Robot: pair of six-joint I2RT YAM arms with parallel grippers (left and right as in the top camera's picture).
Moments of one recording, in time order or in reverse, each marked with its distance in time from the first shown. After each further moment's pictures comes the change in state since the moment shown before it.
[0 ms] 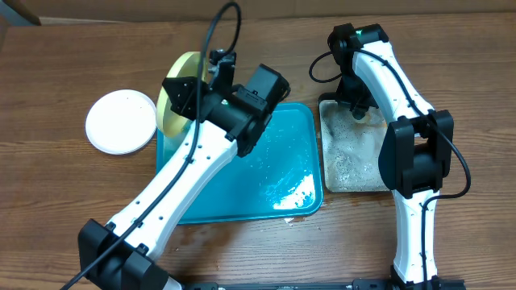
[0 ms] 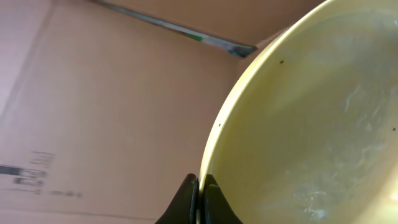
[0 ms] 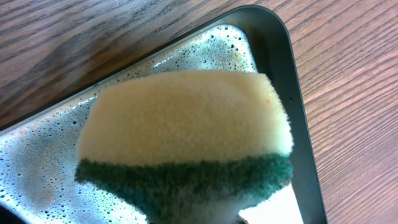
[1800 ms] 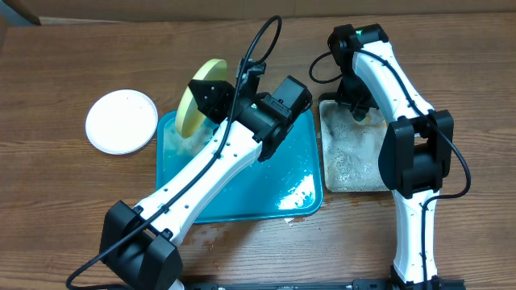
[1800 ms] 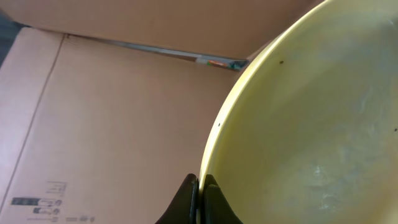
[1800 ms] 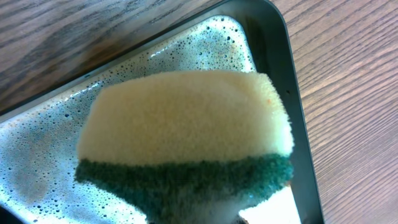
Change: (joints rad) left arm -0.084 0.085 0.000 0.022 -0.010 0.032; right arm 0.000 0.000 0.000 -0.022 -0.002 0.000
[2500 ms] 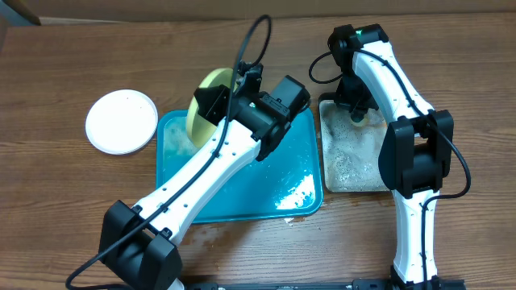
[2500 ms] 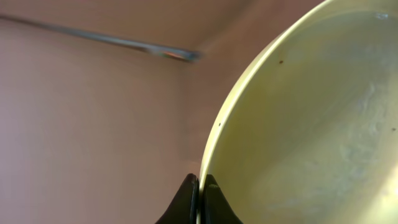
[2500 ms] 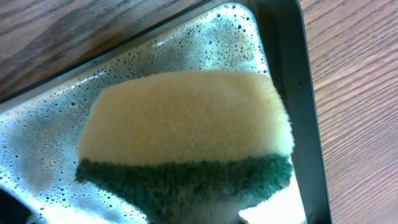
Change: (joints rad) left arm 0.026 0.000 0.000 -0.026 0.241 -0.097; right arm 0.000 0.000 0.000 -0.004 -0.035 -0.010
